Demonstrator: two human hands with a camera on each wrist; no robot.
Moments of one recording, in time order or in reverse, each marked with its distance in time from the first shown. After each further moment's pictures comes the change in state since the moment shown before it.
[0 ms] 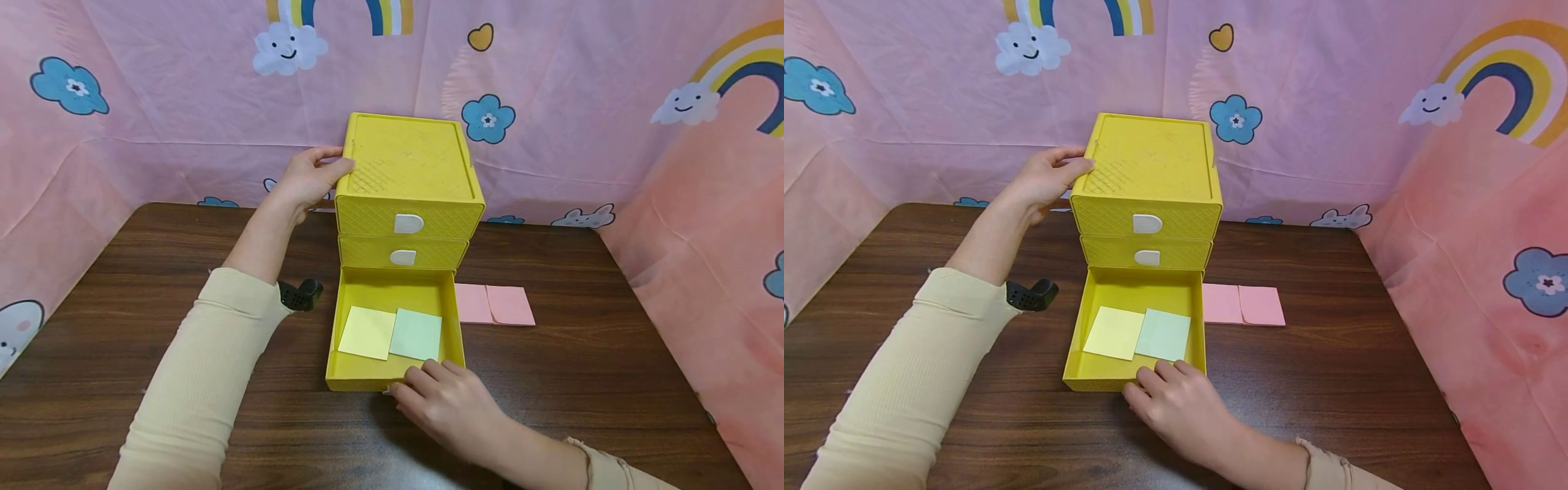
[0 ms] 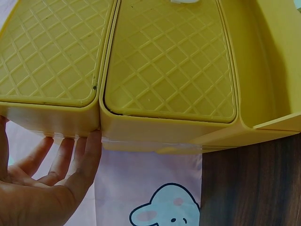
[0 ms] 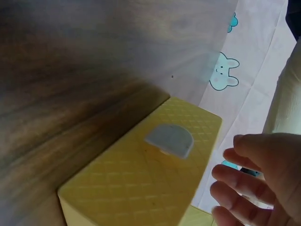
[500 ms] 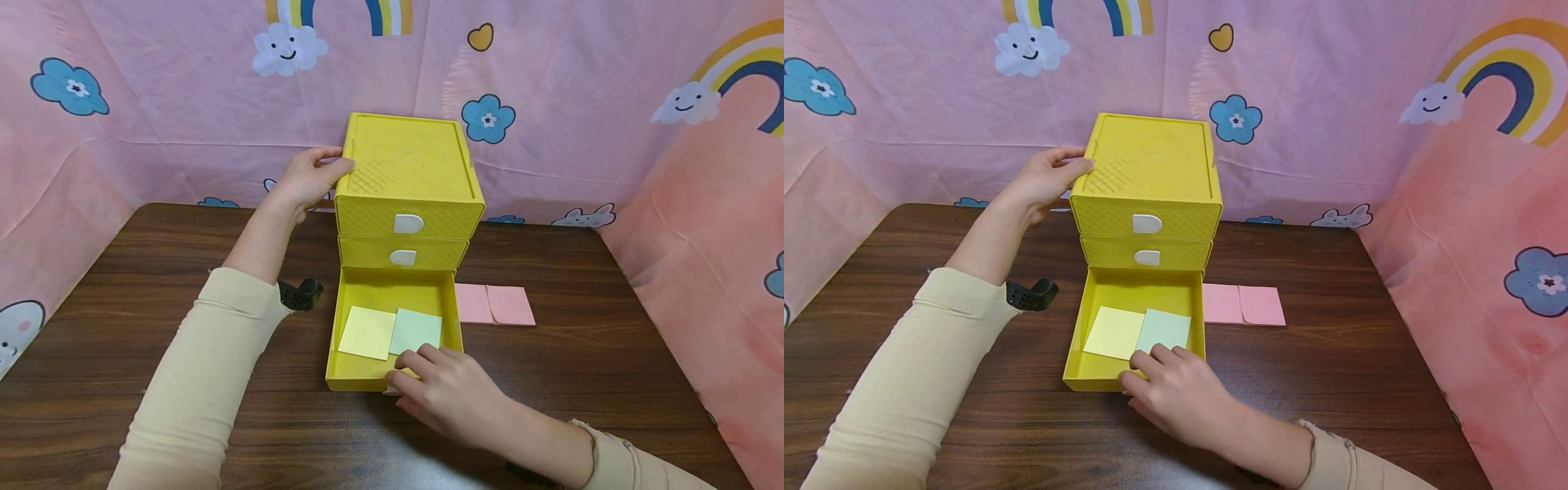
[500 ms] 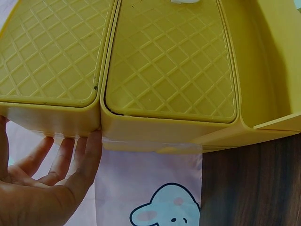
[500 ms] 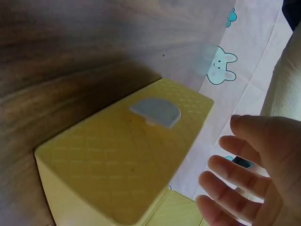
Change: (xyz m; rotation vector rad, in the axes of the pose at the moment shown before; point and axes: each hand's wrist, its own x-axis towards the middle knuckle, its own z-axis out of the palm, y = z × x) left_hand 0.000 0.000 0.000 0.015 -0.003 0.005; right_hand 0.008 0.012 -0.005 0.098 -0.137 0.023
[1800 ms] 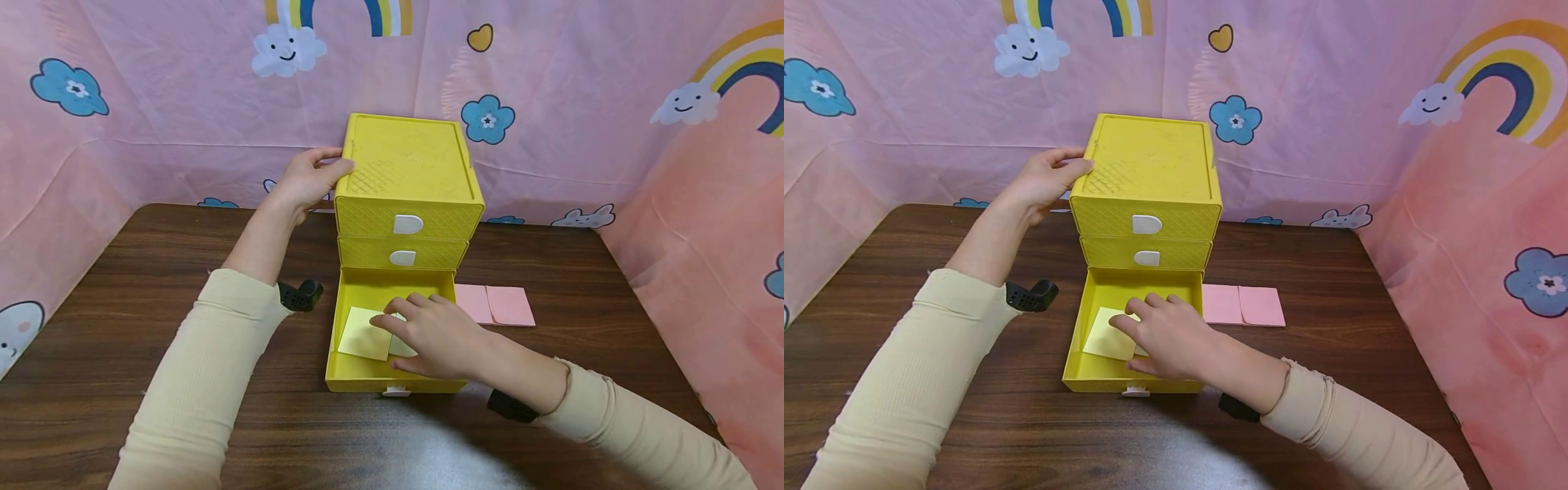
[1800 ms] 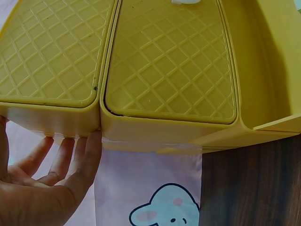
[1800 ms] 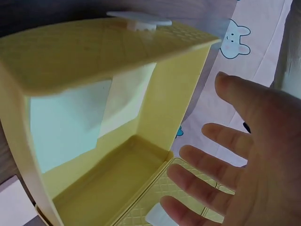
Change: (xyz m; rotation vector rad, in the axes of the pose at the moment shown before) left_hand 0.002 -0.001 0.000 -0.003 -0.001 0.000; right_hand 0.047 0.043 -0.008 0.015 -0.371 0.059
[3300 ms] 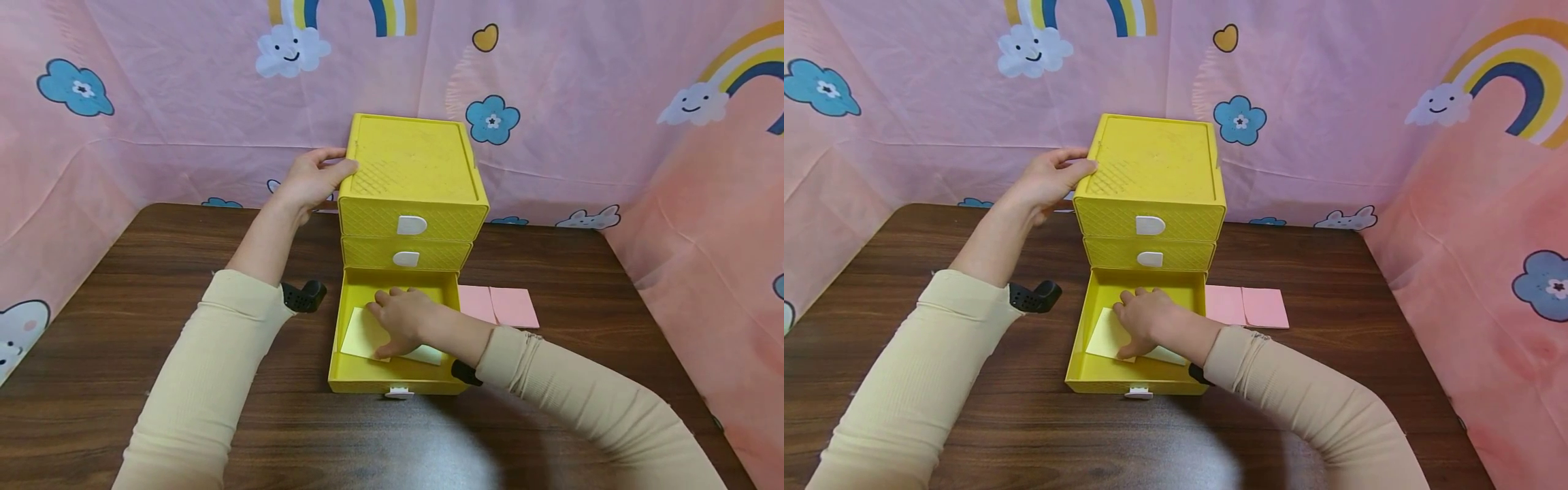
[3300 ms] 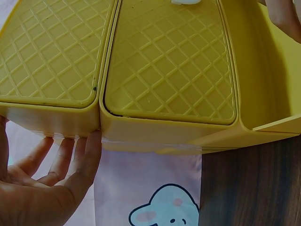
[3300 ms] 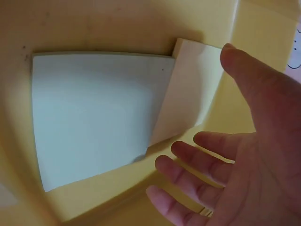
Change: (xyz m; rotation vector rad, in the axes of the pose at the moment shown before) left_hand -0.001 0.000 0.000 -0.012 0.007 0.012; right_hand 0.066 0.008 0.038 -0.040 -0.512 0.152
